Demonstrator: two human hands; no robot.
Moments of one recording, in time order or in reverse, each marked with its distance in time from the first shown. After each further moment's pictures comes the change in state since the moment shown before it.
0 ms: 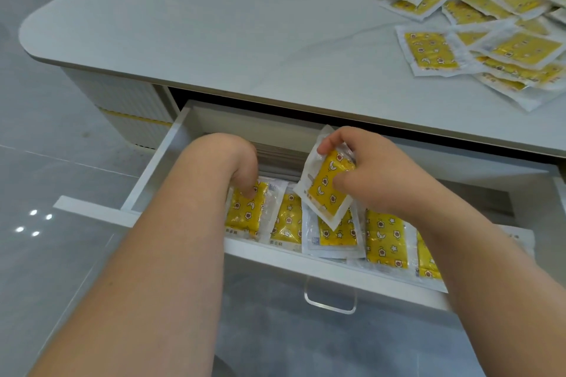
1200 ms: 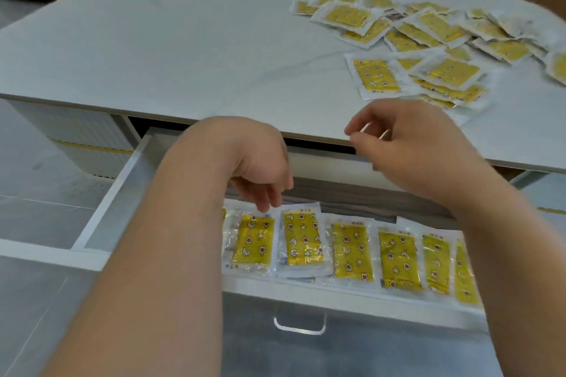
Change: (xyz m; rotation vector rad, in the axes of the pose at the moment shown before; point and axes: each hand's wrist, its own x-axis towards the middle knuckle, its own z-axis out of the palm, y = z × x) left_hand -0.061 0.059 -0.046 -0.430 0.004 0.325; right_hand -0.027 0.004 -0.075 -0.187 0.369 -0.137
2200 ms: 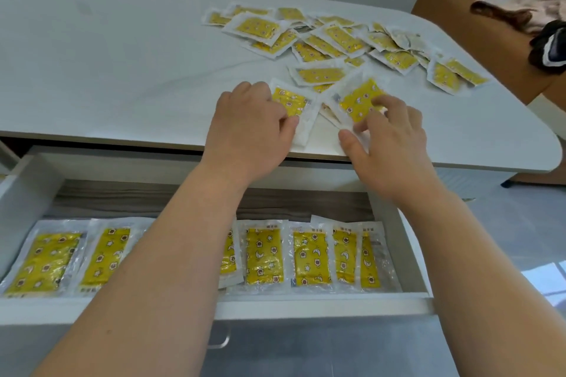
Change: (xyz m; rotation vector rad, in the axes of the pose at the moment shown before) left_hand 0.089 0.095 0.054 0.349 1.083 0.553; right_hand -0.004 0.134 -0.042 -0.449 0.254 0.148
